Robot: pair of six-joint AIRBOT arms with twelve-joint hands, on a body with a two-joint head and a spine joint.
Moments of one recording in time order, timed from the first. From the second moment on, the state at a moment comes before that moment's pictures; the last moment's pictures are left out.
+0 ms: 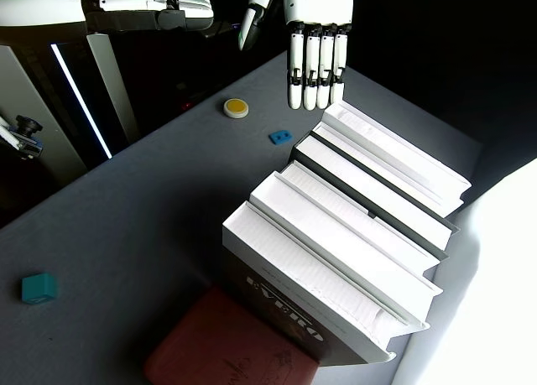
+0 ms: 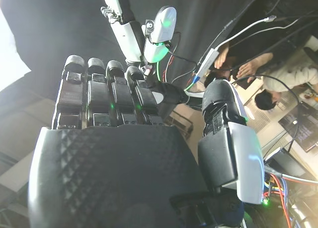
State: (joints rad) left arm -0.14 -0.53 0.75 3.00 -0.80 -1.90; right arm -0.48 -0.64 0.44 -0.12 0.75 -1.26
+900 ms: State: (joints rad) left arm -0.16 -0.53 0.75 3.00 -0.80 -1.91; right arm -0.39 -0.79 0.56 0.38 0.78 -1.76
